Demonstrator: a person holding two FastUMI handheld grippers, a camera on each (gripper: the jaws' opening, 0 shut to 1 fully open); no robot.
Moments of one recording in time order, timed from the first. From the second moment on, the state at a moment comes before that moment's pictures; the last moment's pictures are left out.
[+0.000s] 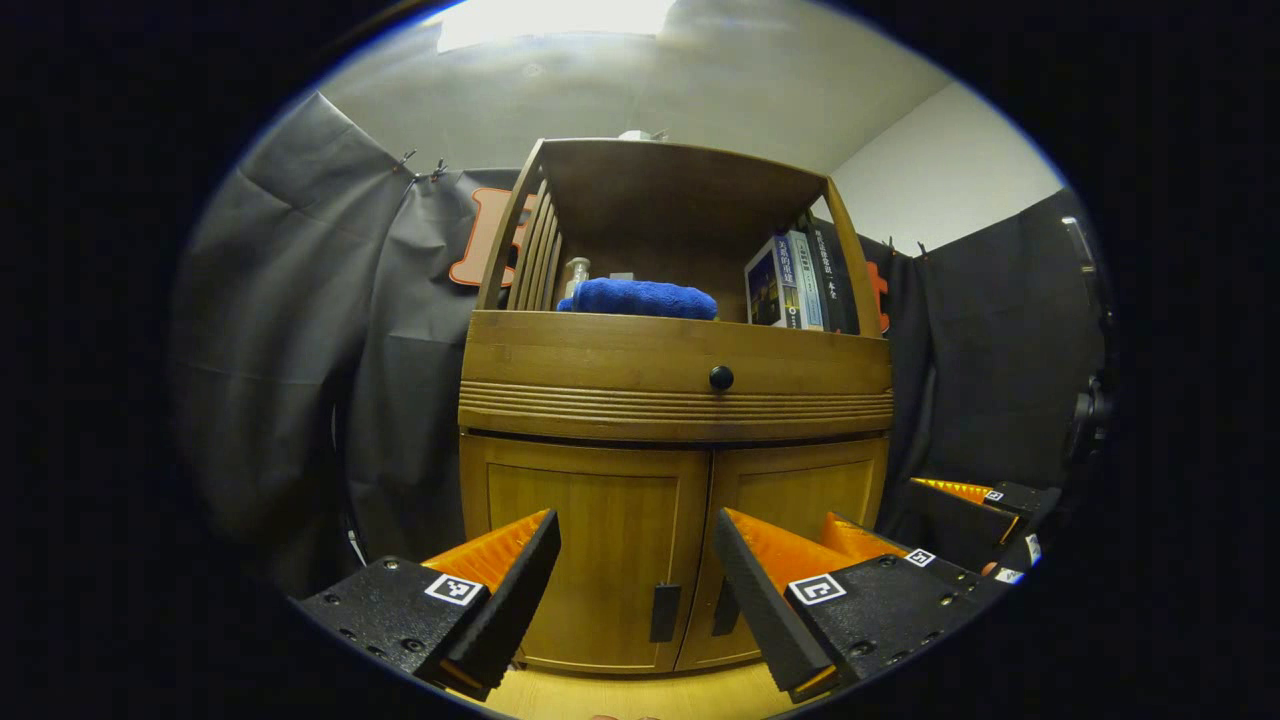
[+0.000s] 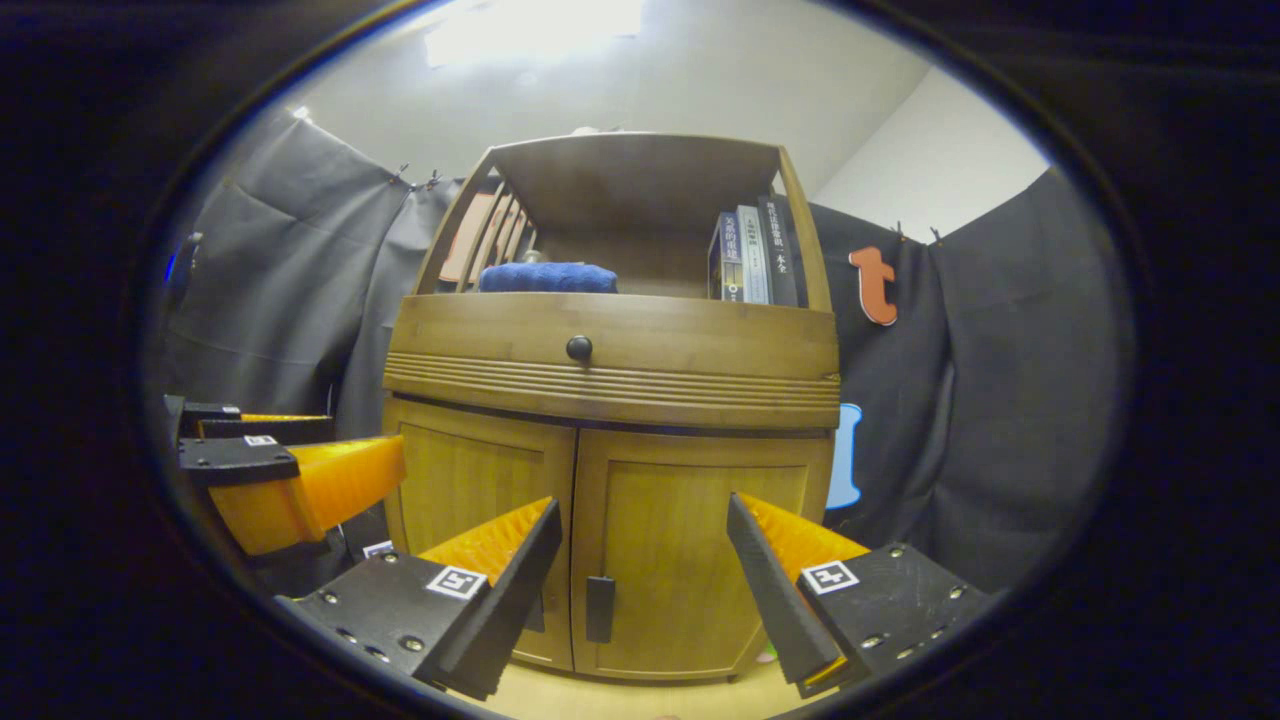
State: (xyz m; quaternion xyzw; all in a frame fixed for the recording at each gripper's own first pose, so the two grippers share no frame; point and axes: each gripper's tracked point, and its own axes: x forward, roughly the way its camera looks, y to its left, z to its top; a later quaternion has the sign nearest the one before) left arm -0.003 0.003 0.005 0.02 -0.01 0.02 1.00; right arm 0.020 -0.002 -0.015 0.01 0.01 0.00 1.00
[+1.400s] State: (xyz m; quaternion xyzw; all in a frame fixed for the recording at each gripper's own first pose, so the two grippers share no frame) left arm -0.082 0.169 0.013 0.08 0.01 0.25 0.96; right arm 0.126 0.041 -0.202 0.04 0.22 0.00 0.97
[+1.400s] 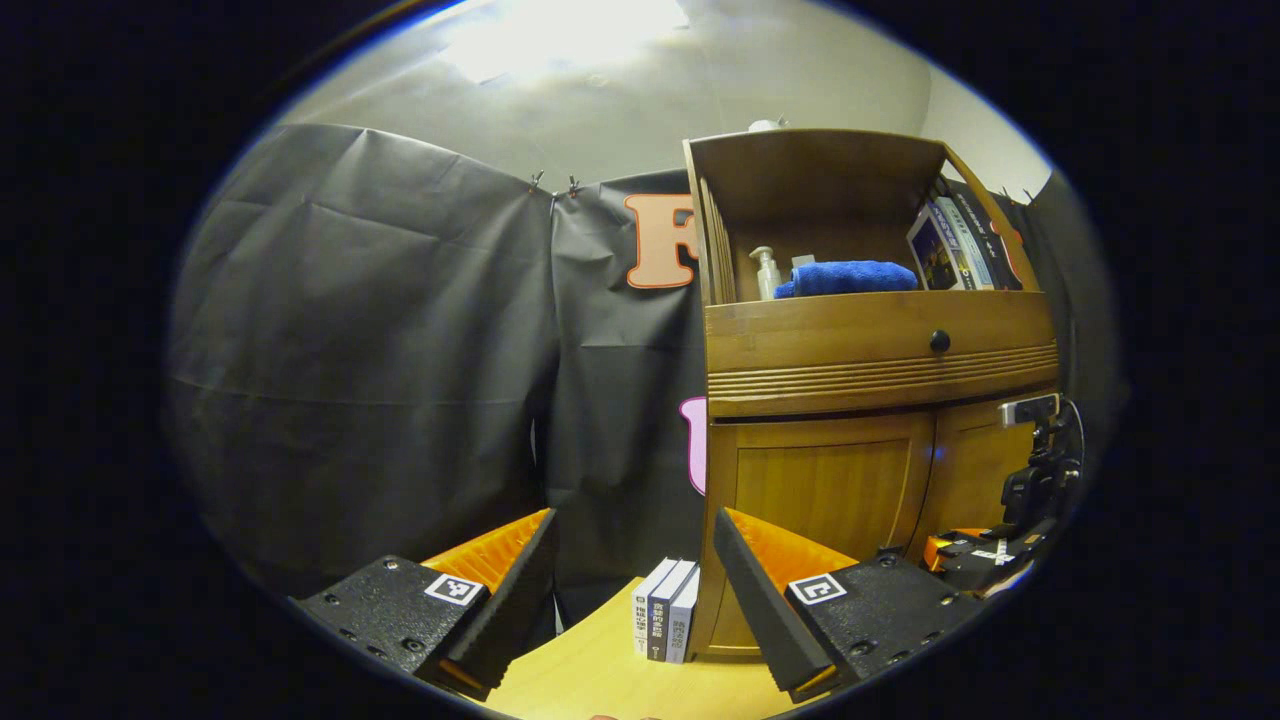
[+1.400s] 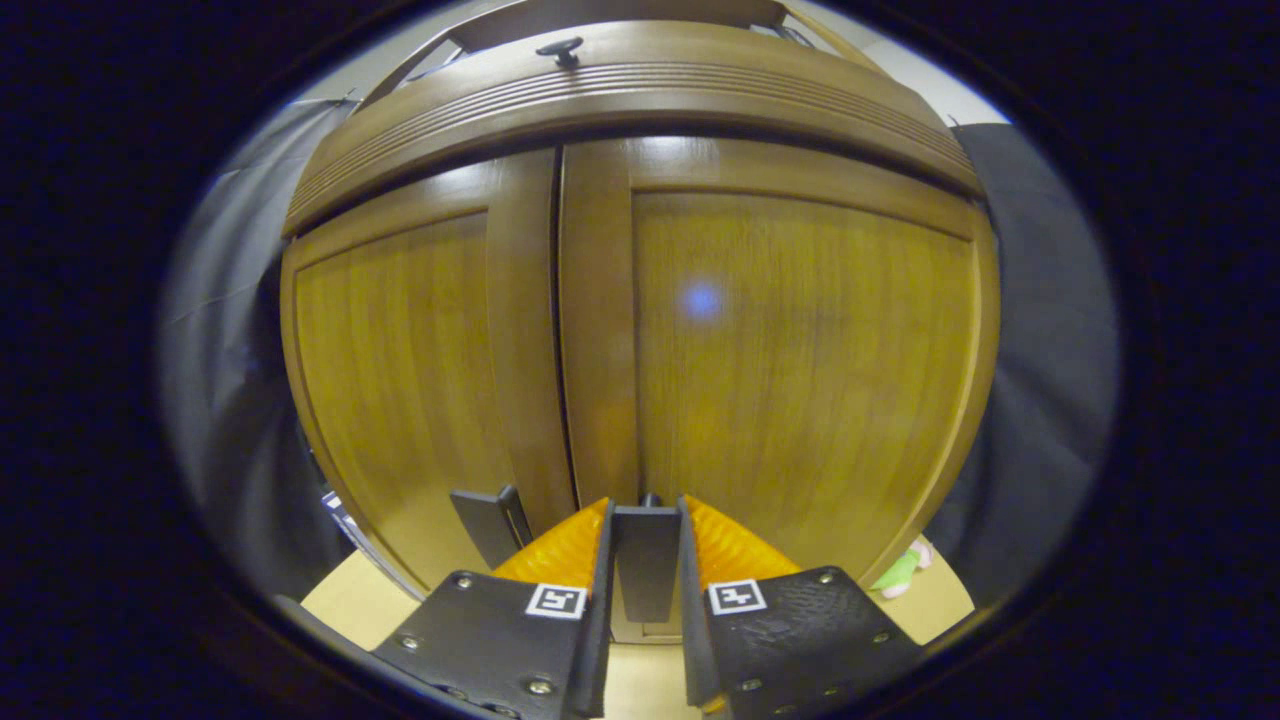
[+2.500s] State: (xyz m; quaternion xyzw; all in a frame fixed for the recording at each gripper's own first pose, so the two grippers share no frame) left arm -0.082 0.109 0.003 0.06 0.02 0.16 0.99; right arm 0.045 0.013 -0.185 0.05 0.22 -0.04 0.97
